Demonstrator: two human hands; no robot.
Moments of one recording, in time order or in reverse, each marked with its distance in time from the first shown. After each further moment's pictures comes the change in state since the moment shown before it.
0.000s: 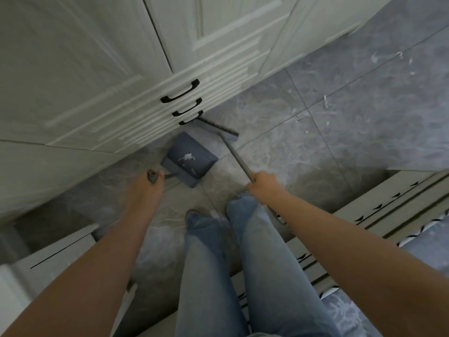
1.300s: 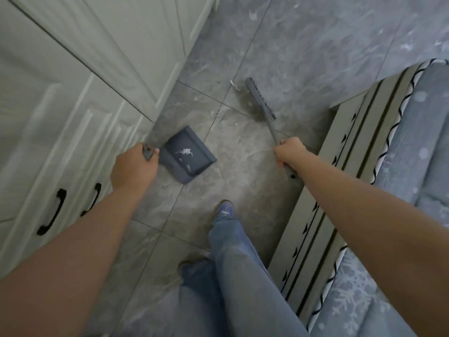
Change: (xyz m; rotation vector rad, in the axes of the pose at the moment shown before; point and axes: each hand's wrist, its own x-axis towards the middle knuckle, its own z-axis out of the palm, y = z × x) left_hand 0.024 0.345 0.158 0.405 -0.136 0.680; right_hand 0.088 0.282 -0.190 0.804 0.322 0.525
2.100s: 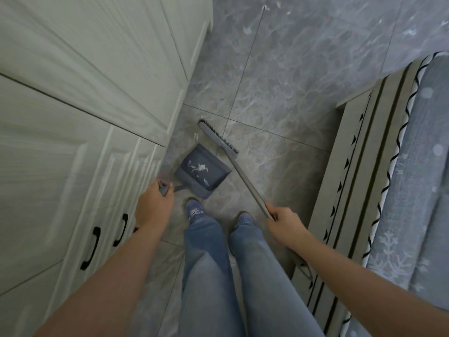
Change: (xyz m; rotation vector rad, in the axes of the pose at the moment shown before) left_hand 0.007 0.013 -0.015 -0.055 -0.088 -0.102; right_hand -0.123 0.031 0.042 0.039 -0.270 -0.158
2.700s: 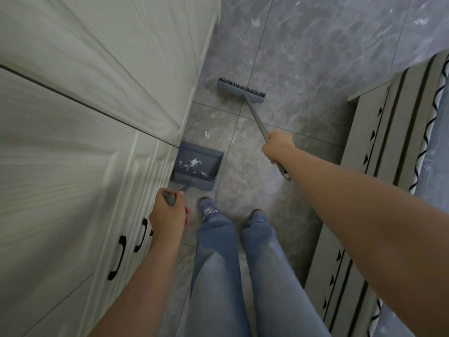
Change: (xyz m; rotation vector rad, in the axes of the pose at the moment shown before) left_hand 0.023 -0.028 -0.033 -0.363 0.005 -0.189; right_hand 0.142 -0.166 -0.028 -0.227 0.198 0.116
